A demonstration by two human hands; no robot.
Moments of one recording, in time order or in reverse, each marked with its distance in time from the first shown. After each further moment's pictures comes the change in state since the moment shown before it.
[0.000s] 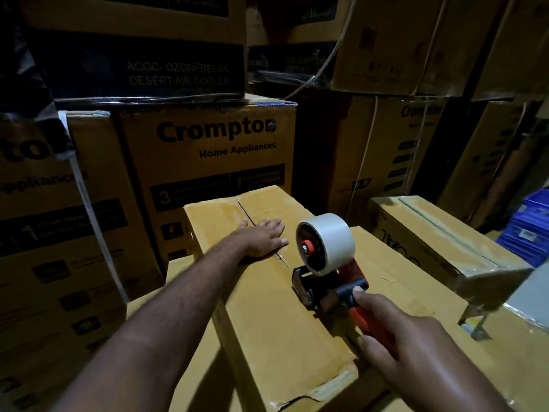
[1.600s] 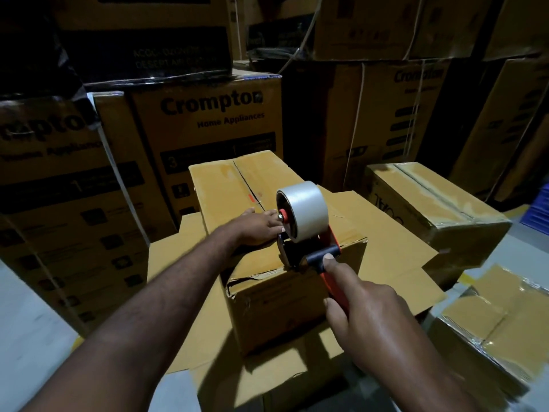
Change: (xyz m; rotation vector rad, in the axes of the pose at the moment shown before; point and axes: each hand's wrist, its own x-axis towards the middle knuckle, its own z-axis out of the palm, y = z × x) left_hand -0.145 0.166 0.017 -0.062 -0.043 -0.086; right_hand -0.132 0.077 -0.004 0.060 0.129 -0.234
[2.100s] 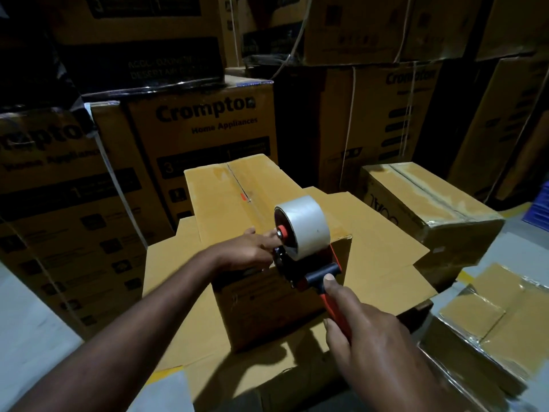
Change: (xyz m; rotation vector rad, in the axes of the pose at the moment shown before) left_hand -0.060 0.033 0.004 -0.376 -0.129 0.154; right_hand -0.034 0.021 -0.003 0.032 0.014 0.032
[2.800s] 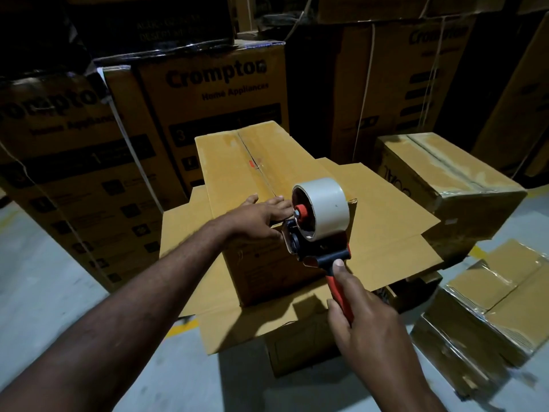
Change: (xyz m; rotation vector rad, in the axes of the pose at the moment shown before) left_hand 0.005 -0.008 0.028 0.355 0.077 -0.023; right_hand -0.038 0.039 0.046 0.104 0.062 0.000
